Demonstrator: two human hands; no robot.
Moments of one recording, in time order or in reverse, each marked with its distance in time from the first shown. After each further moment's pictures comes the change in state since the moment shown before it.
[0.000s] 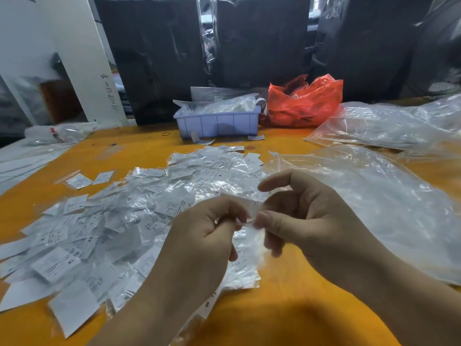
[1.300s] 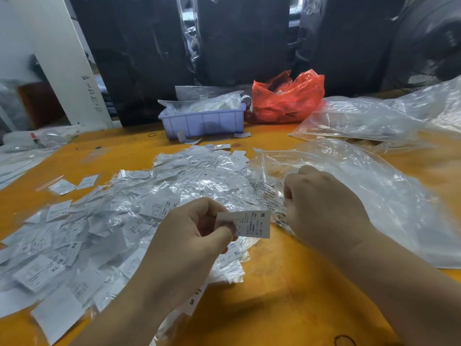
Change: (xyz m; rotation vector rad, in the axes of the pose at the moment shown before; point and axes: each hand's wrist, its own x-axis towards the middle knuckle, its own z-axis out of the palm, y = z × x) left_hand 0.003 0.001 0.003 -0.019 -0.108 -0.067; right_hand 0.011 -0.004 -0.028 -1.400 0.205 0.157
